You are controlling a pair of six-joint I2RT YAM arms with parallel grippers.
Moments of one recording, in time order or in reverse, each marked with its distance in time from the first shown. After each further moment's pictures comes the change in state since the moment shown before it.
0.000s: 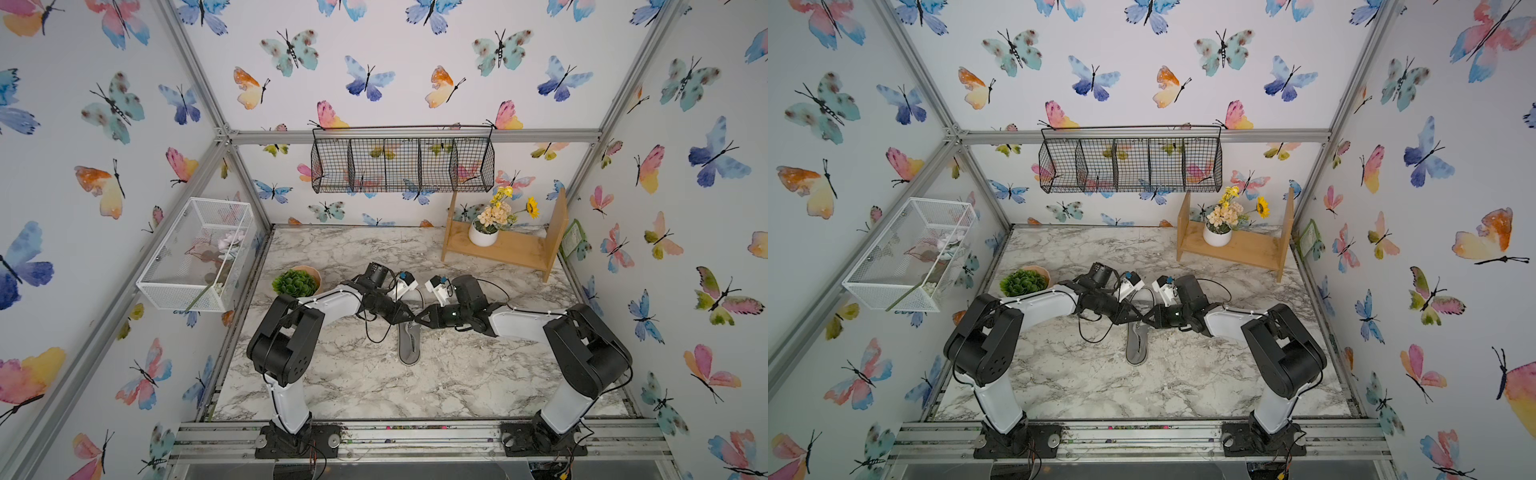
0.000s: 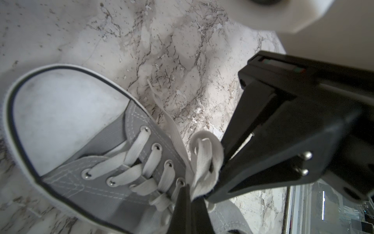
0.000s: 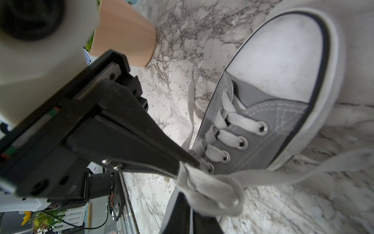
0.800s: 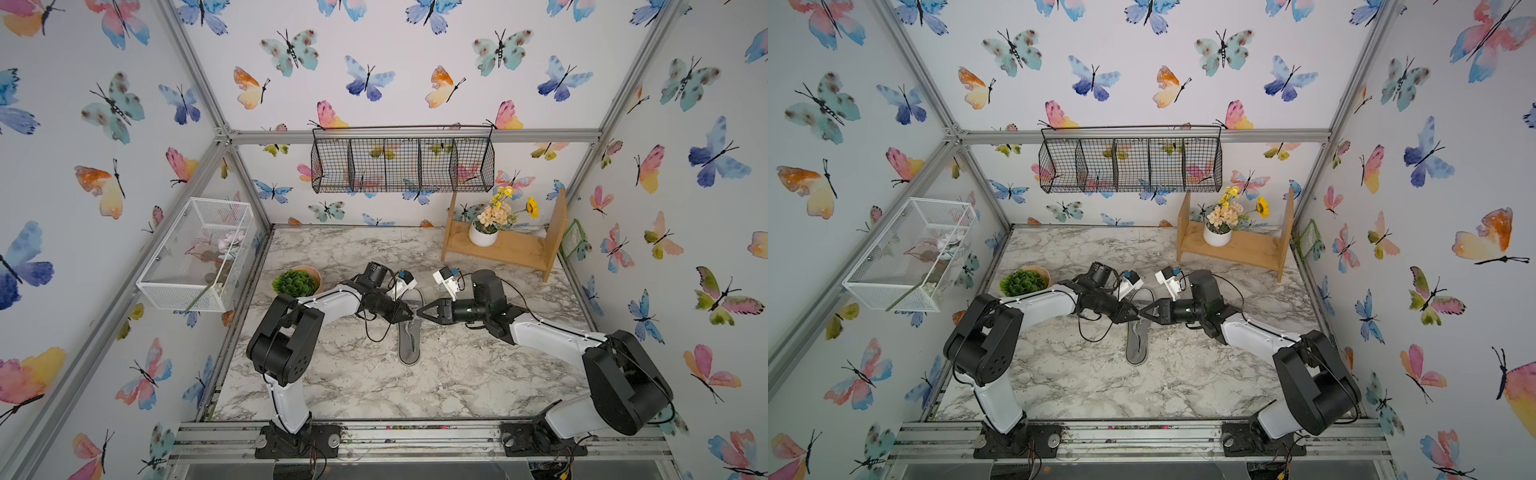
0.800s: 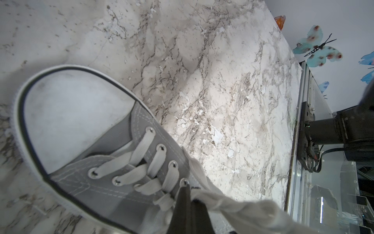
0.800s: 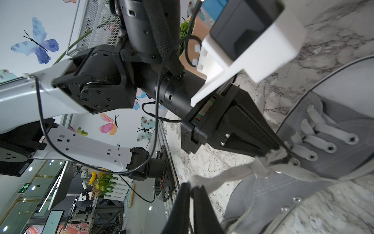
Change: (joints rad) left arm 0.007 0.000 0.000 0.009 0.000 -0.018; right arm -0.056 -0.241 -0.082 0.085 -0.227 0.099
